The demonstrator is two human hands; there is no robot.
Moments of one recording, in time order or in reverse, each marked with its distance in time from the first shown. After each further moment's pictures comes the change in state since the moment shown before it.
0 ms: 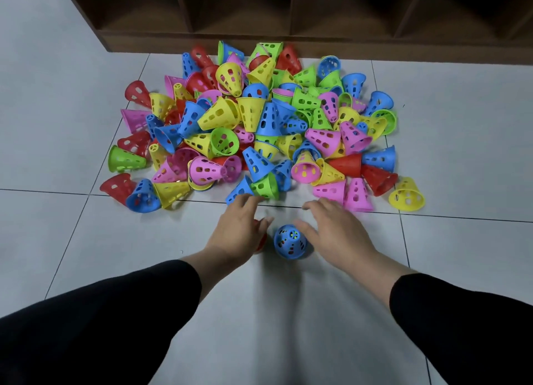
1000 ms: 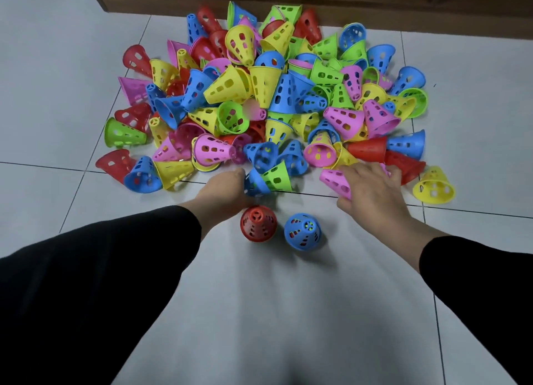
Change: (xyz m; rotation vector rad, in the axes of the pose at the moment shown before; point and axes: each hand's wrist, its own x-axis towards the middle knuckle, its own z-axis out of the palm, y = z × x) left_hand 0.064 -0.061 -0.007 0.292 -0.231 -0.161; right_hand 0.053 0.060 0.019 -0.379 0.146 -0.006
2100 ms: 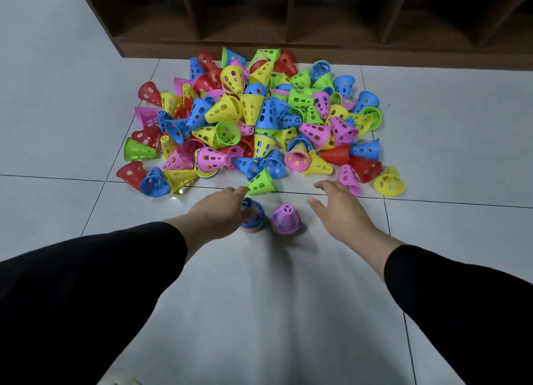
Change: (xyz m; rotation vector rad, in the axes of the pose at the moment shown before) left_hand -0.109 0.039 -0.038 0.076 -0.064 0.106; right_hand -0.076 -0.033 -0.063 0.651 -0.068 0.188
